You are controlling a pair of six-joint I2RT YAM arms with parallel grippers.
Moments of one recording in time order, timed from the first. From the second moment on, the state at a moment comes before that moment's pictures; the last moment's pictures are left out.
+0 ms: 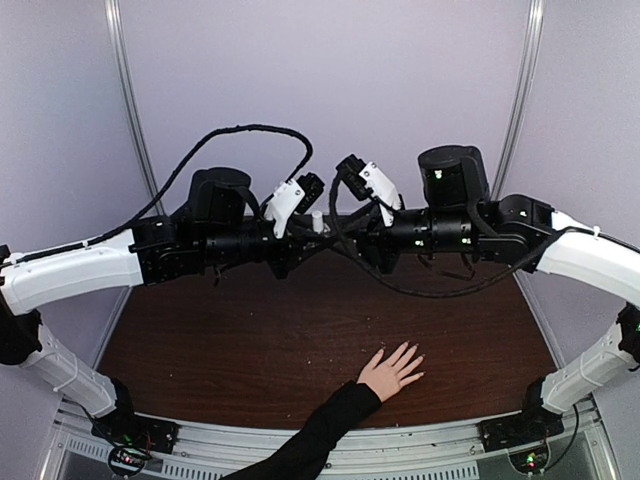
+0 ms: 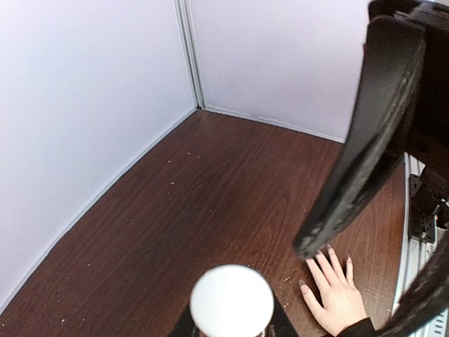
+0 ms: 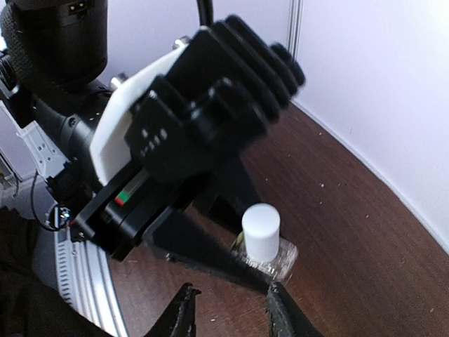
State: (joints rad) left arm -1.02 1.41 1.25 -0.15 0.02 0.10; right arm 1.04 1.38 1.41 -0.38 -0.06 0.00
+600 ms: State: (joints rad) left arm -1.00 1.35 1.27 -0.33 0.59 0.27; right arm 1.02 1.29 1.41 -0.48 -0.46 -0.11
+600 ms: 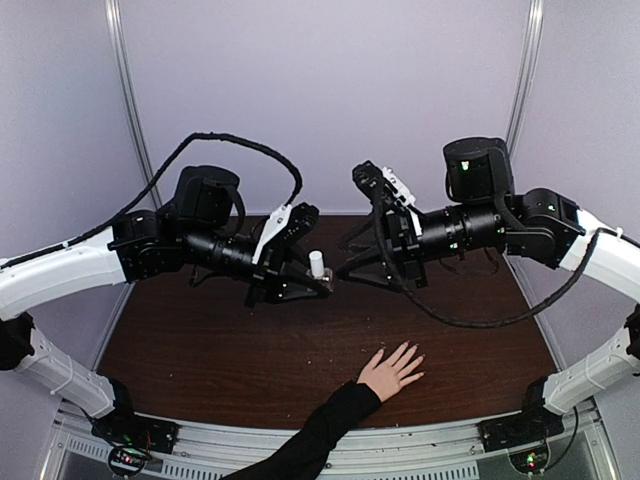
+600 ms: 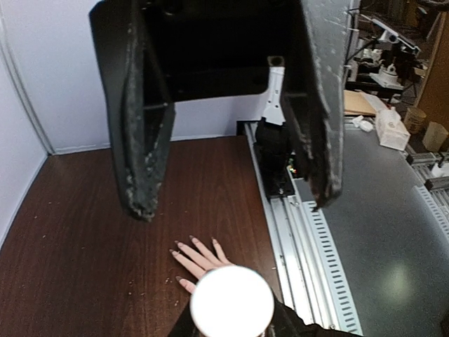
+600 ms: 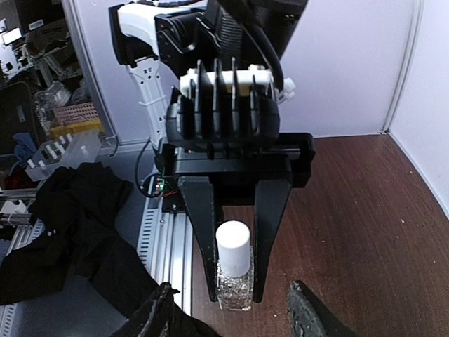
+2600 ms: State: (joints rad) left arm -1.03 1.37 1.30 -0.46 0.95 0.37; right arm 1.02 1.32 1.45 -0.51 -0.72 -0.11
